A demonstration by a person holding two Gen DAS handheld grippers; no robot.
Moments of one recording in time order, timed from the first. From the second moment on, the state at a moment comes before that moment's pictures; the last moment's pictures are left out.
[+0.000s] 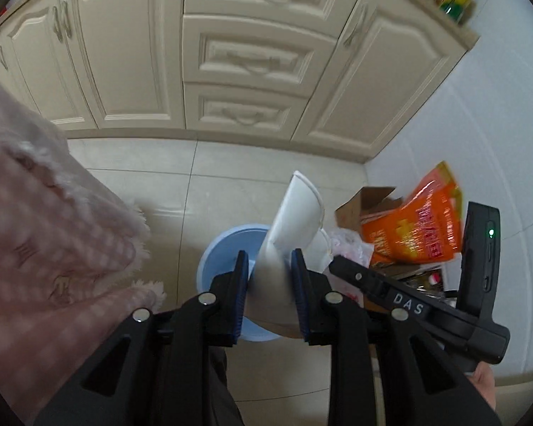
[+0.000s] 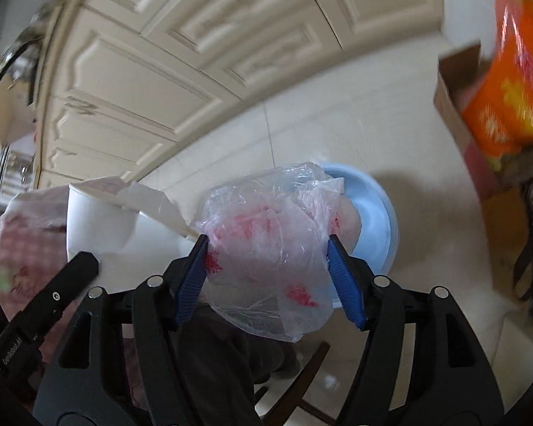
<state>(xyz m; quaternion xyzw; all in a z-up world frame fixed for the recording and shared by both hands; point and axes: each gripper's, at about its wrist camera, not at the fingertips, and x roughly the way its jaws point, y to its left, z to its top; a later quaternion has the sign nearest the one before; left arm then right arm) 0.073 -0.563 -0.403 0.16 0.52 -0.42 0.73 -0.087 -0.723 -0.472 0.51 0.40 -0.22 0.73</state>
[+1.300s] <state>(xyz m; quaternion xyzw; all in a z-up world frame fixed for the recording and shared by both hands) 0.043 -0.375 -0.163 0.06 0.30 -0.43 0.85 -0.051 -0.589 -0.200 0.33 0.25 -0.20 0.89</state>
